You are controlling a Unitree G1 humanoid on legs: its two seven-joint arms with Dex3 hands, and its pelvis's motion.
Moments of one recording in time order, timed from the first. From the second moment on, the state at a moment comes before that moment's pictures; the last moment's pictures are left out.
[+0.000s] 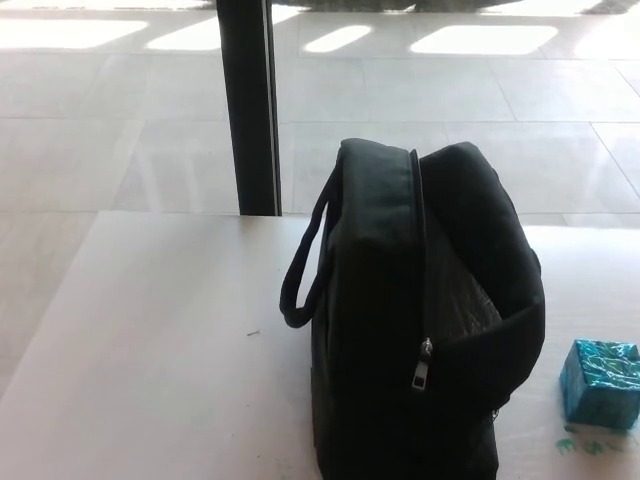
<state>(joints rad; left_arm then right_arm) -0.12 0.61 0.51 1.15 -0.18 -0.02 -0.35 0.13 -0.52 -0.39 0.64 0.08 0.07 0.19</state>
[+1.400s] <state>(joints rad) -0.13 0.62 0.52 1.20 -0.26 -0.01 -0.42 -0.30 -0.65 -0.28 0.08 0.16 0.28 0.13</state>
